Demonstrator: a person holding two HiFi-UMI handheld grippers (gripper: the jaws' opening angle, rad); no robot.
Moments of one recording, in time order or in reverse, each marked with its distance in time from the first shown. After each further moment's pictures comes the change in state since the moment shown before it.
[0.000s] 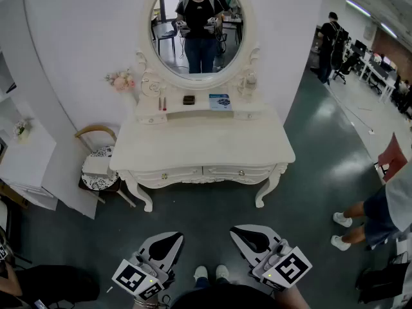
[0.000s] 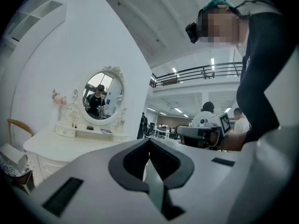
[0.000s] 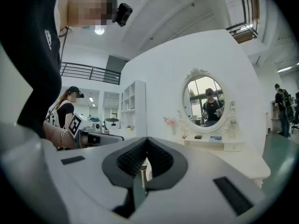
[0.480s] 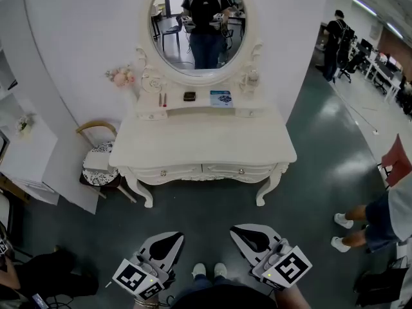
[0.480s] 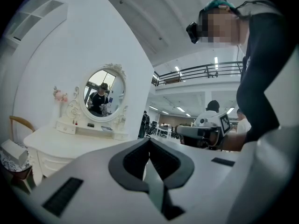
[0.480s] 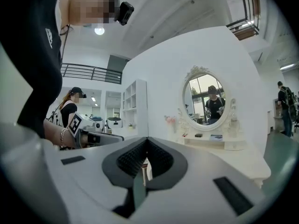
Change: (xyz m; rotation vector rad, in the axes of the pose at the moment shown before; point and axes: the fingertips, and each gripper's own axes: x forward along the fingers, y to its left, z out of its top) left arm 0.018 -0.009 -0.009 -0.021 0.014 0.023; right arm -0.009 -0.018 -0.005 -0.008 0.008 0.034
